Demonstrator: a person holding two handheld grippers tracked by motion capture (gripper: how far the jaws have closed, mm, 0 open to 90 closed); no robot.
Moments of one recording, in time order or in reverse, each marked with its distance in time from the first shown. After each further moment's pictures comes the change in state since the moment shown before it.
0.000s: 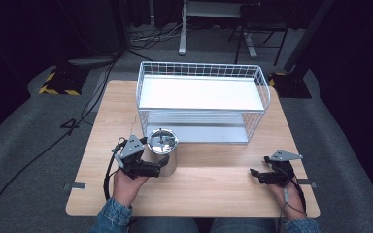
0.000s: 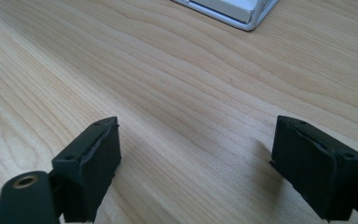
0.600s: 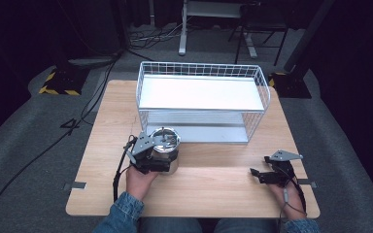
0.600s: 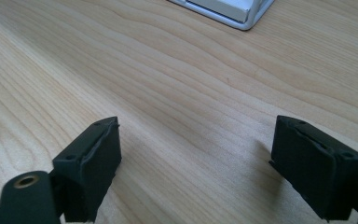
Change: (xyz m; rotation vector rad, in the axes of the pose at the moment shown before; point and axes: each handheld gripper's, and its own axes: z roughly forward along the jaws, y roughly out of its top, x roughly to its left) left arm -0.004 -0.001 0.032 -0.048 0.024 -0.017; right arm 0.000 0.000 0.000 -0.002 -0.009 0.009
